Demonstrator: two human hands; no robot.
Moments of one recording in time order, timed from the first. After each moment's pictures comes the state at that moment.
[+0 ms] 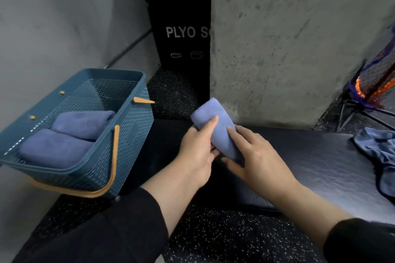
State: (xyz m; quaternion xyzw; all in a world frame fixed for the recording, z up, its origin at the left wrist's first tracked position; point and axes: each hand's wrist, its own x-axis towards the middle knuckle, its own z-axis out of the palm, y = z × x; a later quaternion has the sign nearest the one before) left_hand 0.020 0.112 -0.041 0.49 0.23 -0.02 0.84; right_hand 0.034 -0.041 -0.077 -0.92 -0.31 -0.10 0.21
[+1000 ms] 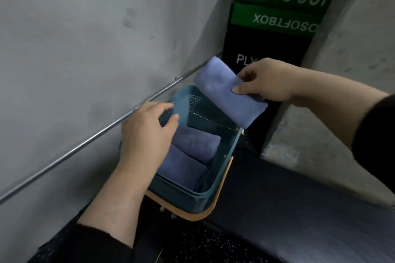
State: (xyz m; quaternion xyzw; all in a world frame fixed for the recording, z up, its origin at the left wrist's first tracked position) left_hand -0.068 0.417 0.020 0.86 0.25 0.37 0.24; right_hand 0.111 0.243 0.145 -0.89 -0.38 0.09 0.22
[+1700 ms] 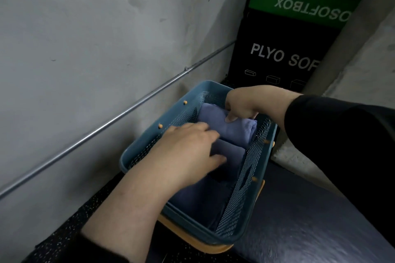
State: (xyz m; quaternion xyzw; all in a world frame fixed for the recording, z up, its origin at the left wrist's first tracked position) left_hand -0.027 0.429 0.016 0.99 0.09 0.01 0.12; right_hand 0.177 0.372 0.043 -0.89 -0.37 0.22 -0.14
